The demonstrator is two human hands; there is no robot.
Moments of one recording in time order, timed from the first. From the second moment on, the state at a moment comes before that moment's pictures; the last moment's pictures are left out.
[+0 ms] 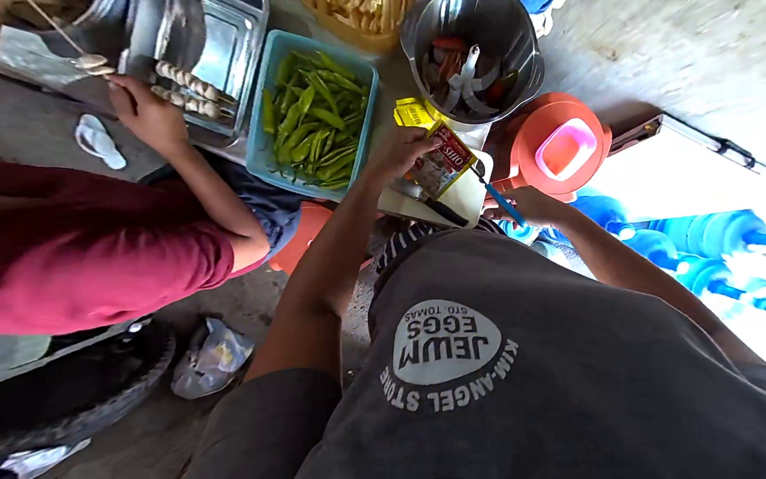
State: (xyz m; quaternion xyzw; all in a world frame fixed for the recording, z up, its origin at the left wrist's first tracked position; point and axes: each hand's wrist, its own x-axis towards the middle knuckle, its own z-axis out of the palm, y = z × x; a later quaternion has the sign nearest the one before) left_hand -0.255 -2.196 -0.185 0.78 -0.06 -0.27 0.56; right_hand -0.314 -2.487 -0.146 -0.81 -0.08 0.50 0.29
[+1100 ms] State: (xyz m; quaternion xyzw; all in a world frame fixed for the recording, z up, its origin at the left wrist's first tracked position) left_hand -0.244 -2.192 -0.234 0.71 0.03 -0.40 0.57; right_hand -0.278 -2.448 -0.195 -0.81 -0.03 0.52 0.27
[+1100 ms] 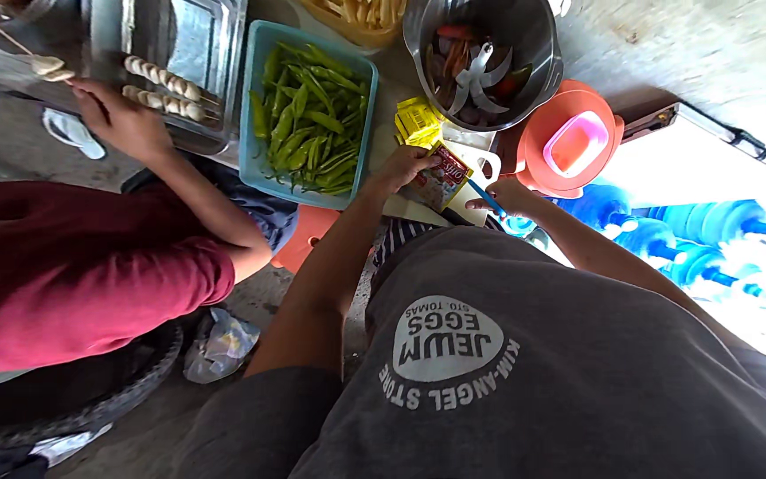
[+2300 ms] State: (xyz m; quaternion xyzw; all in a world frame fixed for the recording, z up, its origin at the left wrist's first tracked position) left_hand -0.198 -2.202 -0.153 0.72 0.07 -0.02 0.69; right_hand -0.211 -2.421 -0.107 -0.77 0.04 0.02 0.63
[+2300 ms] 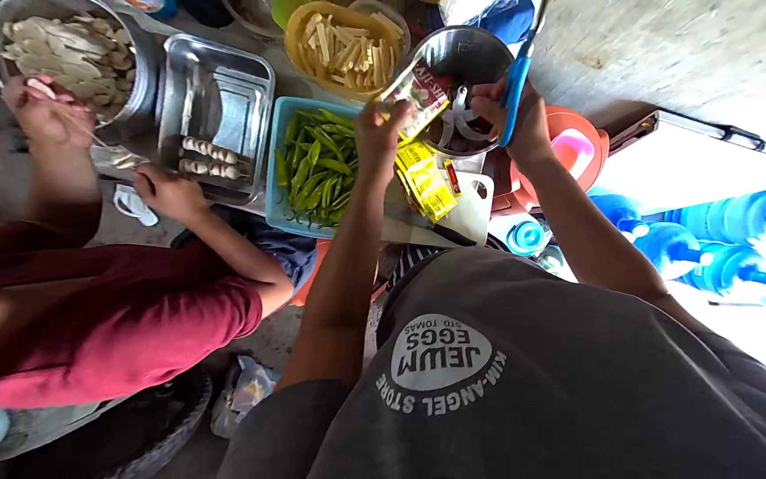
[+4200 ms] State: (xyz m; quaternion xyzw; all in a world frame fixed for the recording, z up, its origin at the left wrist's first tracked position) left_hand -0.258 -2.173 -0.132 0.93 0.06 0.03 0.37; right_hand -0.339 -2.433 -0.231 -0.89 -0.05 0.18 0.42
